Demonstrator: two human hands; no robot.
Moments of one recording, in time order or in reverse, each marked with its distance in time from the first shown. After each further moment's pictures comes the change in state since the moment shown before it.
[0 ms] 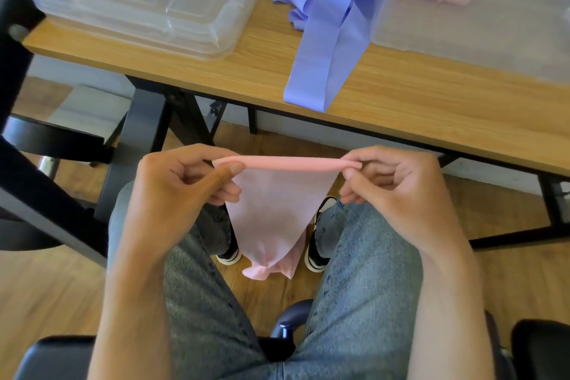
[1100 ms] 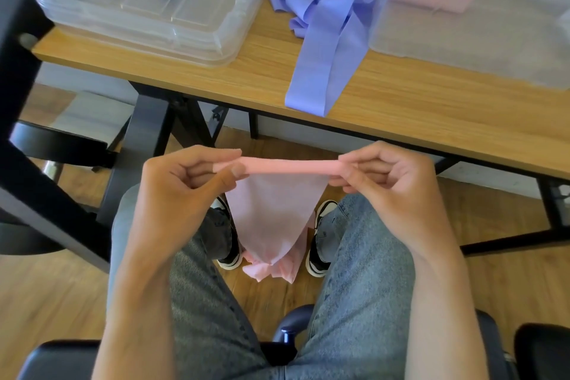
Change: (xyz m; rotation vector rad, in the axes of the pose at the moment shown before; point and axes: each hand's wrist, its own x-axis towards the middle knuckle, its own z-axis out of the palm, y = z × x) left_hand -0.002 0.001 0.003 -0.050 0.070 0.022; right_hand 0.002 0.003 0.008 0.170 0.065 -0.009
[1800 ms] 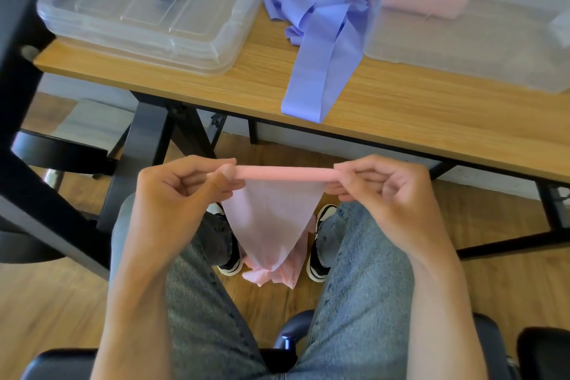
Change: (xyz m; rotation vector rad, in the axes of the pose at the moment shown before) left_hand -0.002 0.002 0.000 -0.042 0.002 -0.023; right_hand -0.003 0.005 -0.003 0.011 -0.019 0.001
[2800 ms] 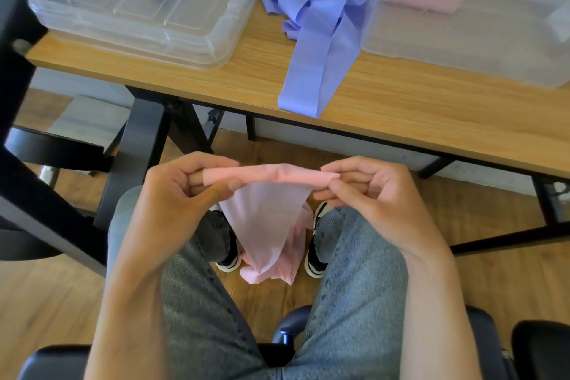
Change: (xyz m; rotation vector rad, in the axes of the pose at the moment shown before) left_hand 0.001 -0.006 -0.004 0.127 -0.129 -0.022; right_hand 0.001 0.006 0.001 0.089 -0.162 0.114
